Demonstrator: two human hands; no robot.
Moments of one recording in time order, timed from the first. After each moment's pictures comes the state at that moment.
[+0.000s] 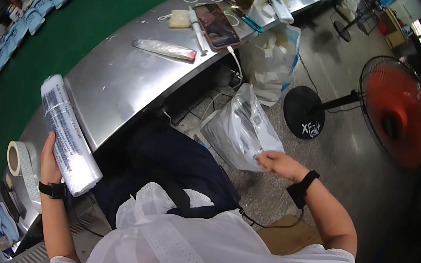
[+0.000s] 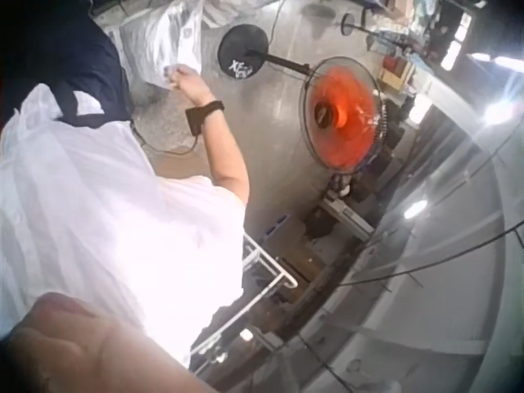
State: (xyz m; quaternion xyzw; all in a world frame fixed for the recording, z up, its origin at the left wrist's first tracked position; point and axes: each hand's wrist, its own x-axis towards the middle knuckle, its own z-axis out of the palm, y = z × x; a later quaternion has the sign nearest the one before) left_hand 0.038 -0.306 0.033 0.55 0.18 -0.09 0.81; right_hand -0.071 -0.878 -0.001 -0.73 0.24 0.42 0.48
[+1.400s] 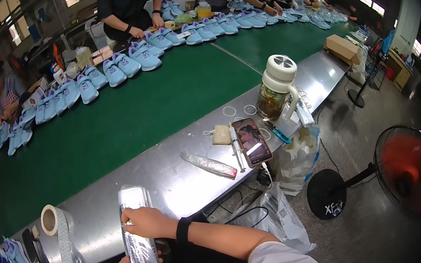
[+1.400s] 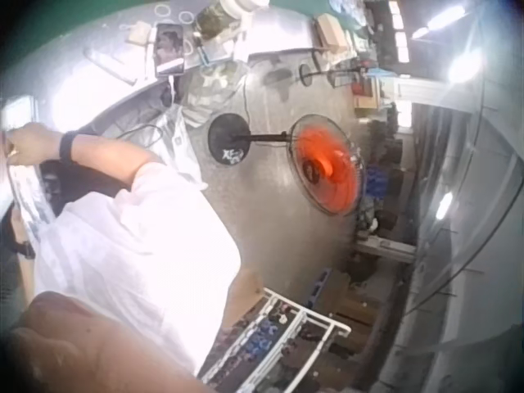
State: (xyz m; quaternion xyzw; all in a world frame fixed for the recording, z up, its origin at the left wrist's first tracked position) left_hand -0.047 -0.345 0.012 0.21 0.13 -0.30 0.92; right_hand 0.108 -0.493 0.071 -0.78 -0.34 0.22 0.47
